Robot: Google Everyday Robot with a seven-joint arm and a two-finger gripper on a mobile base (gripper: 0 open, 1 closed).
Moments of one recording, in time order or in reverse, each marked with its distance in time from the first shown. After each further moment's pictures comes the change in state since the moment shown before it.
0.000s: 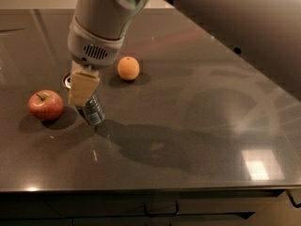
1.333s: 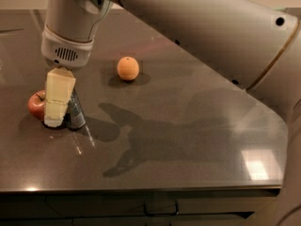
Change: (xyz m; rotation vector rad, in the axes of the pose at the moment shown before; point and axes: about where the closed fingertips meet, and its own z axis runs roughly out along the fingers) arm -0.037 -0.012 0.048 -0.127 0.007 -0.024
